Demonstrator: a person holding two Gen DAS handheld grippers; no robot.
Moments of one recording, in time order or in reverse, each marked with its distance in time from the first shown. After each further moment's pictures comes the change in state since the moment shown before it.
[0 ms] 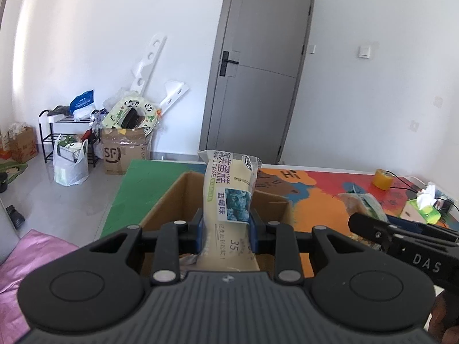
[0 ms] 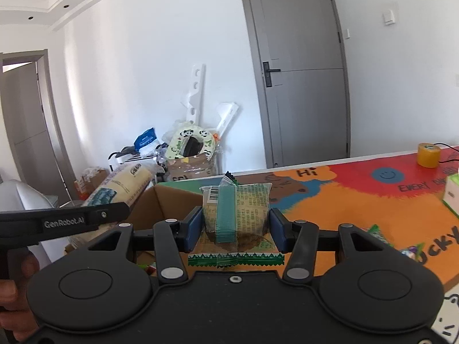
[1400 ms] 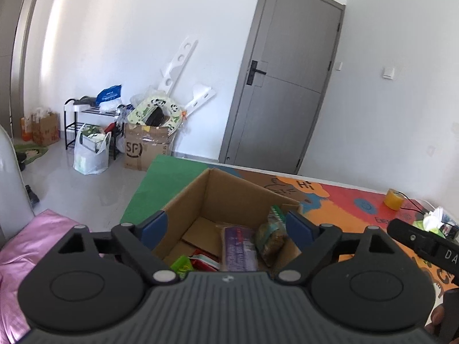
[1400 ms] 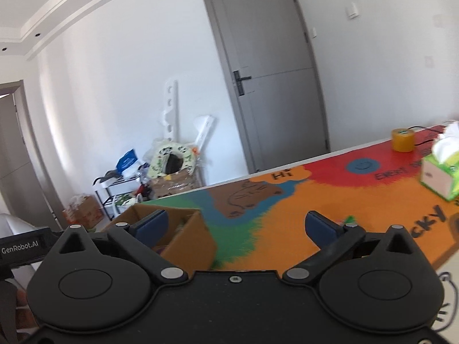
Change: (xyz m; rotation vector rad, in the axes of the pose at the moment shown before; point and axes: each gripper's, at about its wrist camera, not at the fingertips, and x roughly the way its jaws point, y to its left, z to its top) left arm -0.037 -0.001 -0.006 -0.102 -0.039 0.069; right arm -0.035 -0.033 -0.007 0.133 -0.066 -0.109
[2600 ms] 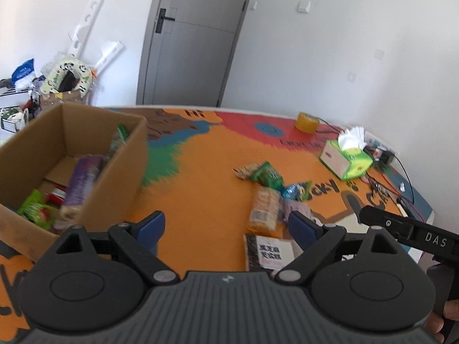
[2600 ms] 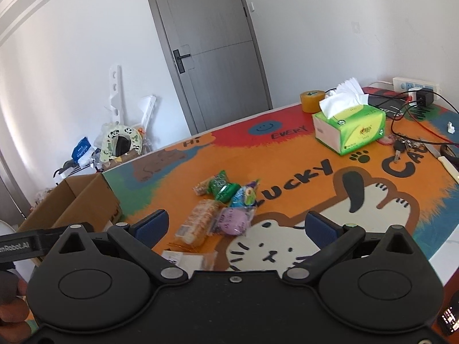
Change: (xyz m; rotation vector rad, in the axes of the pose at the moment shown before) left arm 0.010 -0.118 -0.069 0.156 0.236 -0.294; right arm -0.063 -0.125 -0.026 0.091 0.135 -0.162
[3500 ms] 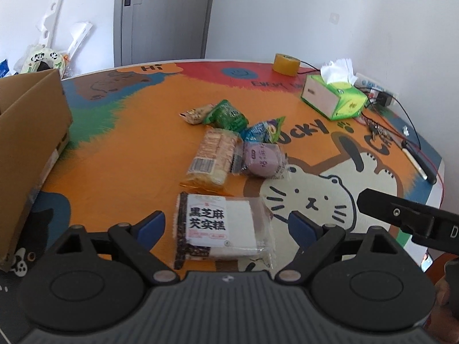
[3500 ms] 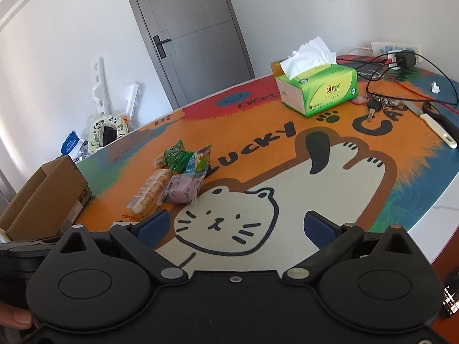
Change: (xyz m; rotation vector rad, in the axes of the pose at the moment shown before) left arm 0.077 -0.069 -0.039 0.121 0.150 0.007; right arm 0.017 -0.058 -0.030 0.069 0.081 -0.011
